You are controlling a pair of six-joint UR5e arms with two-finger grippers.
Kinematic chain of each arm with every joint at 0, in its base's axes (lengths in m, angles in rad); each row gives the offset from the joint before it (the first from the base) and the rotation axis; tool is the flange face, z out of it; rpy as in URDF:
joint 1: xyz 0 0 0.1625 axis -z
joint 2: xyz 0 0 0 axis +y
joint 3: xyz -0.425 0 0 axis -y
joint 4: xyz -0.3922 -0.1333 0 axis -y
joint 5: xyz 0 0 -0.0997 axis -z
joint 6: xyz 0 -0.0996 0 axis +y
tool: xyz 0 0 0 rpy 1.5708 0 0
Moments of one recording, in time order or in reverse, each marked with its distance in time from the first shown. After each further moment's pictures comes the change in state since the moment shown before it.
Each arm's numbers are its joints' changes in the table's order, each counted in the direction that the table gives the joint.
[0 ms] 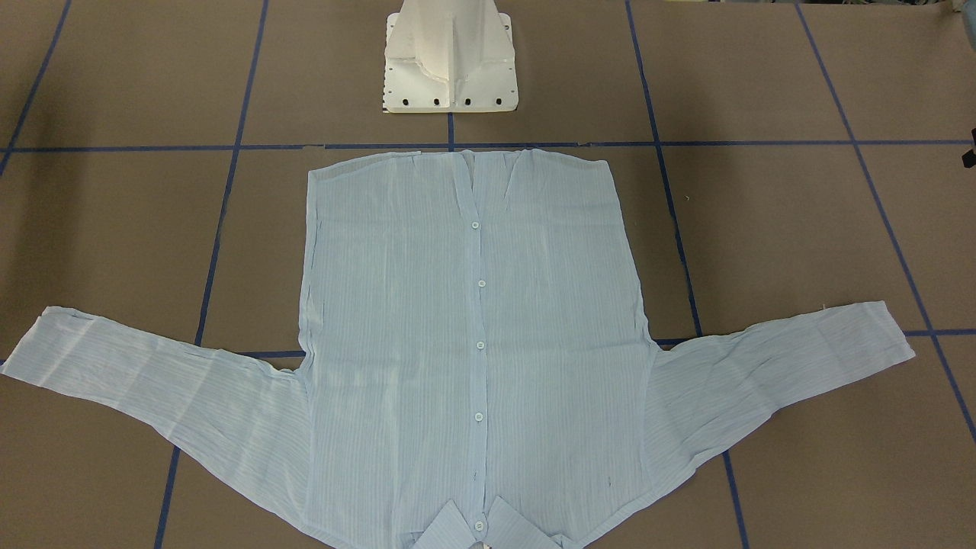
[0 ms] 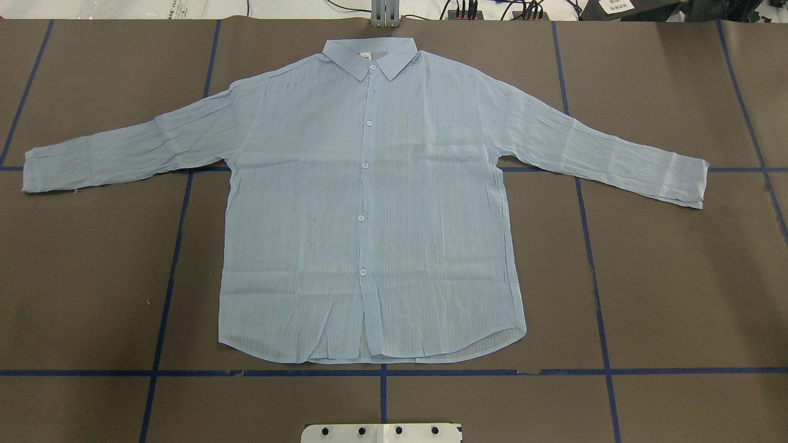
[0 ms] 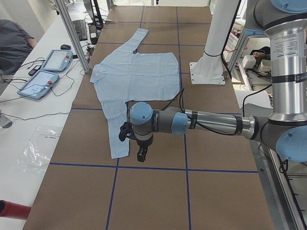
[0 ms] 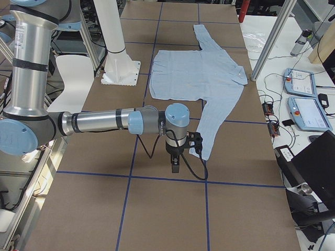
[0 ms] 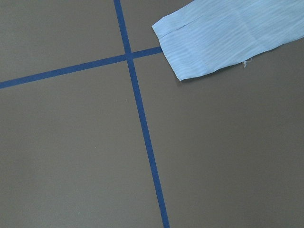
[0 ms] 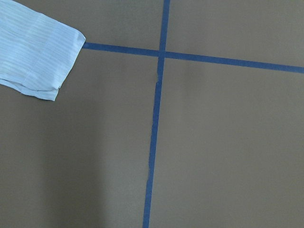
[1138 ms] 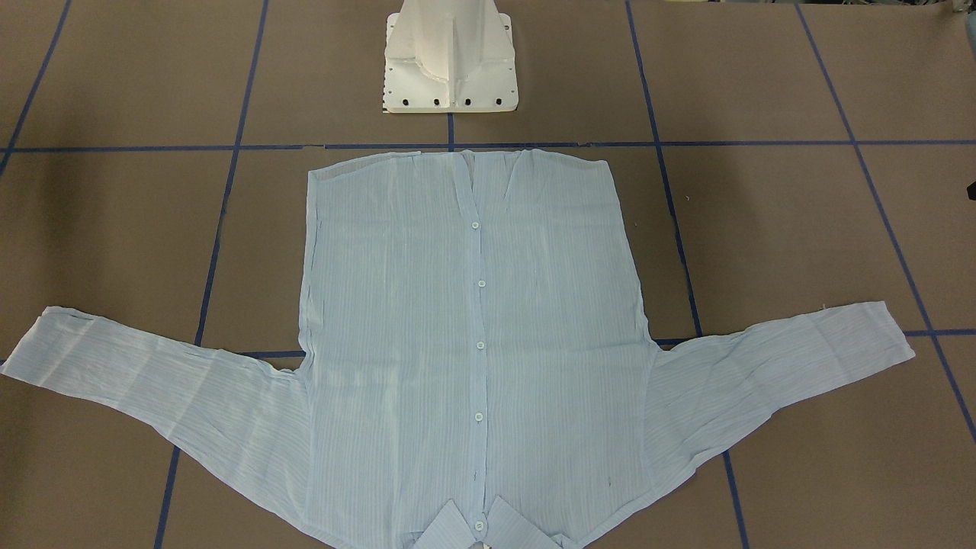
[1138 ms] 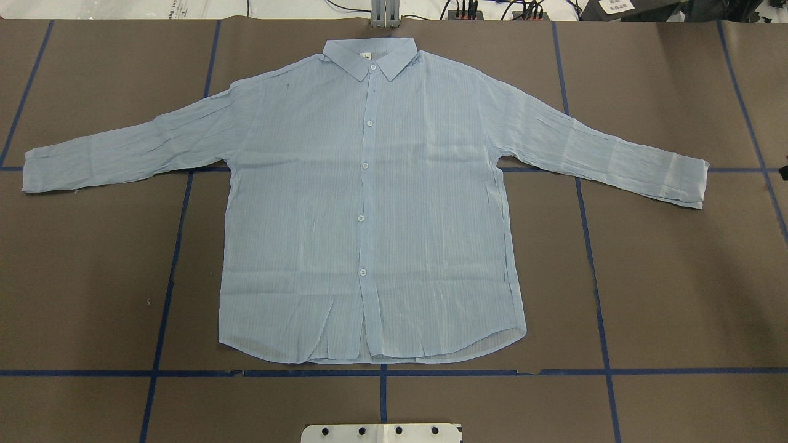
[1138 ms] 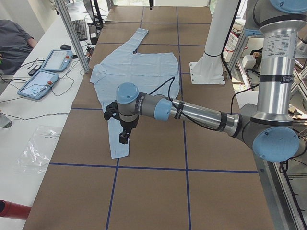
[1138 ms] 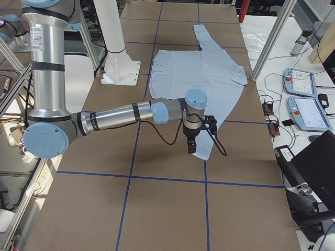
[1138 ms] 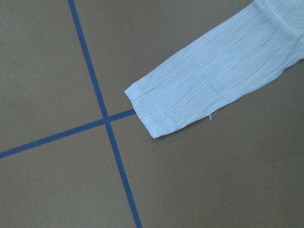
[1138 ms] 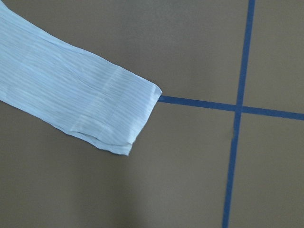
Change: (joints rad) left arm -0.019 0.173 0.021 -0.040 -0.001 0.009; right arm 0.184 -0.167 -0.094 0.138 0.031 -0.252
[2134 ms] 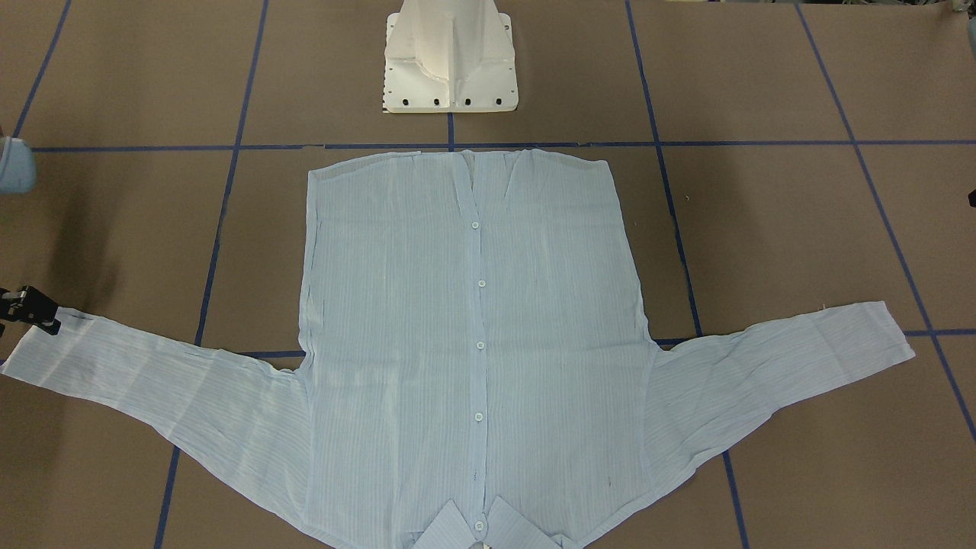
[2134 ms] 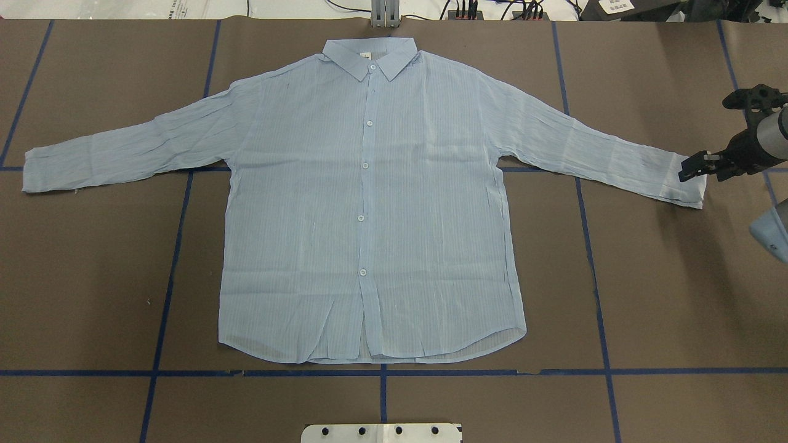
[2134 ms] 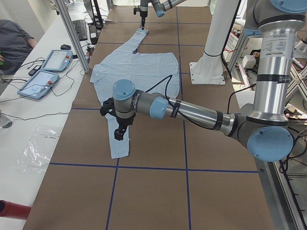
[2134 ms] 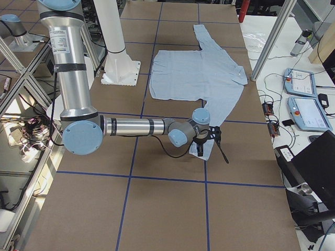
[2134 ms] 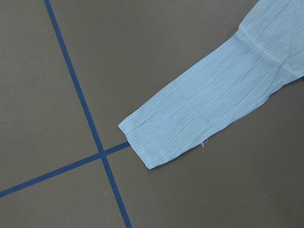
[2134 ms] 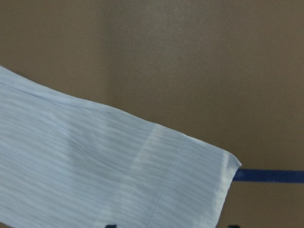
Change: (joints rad) left arm 0.000 0.013 0.006 -0.011 -0.004 -0.009; right arm 0.208 -0.127 -0.396 0.529 -0.076 -0.396
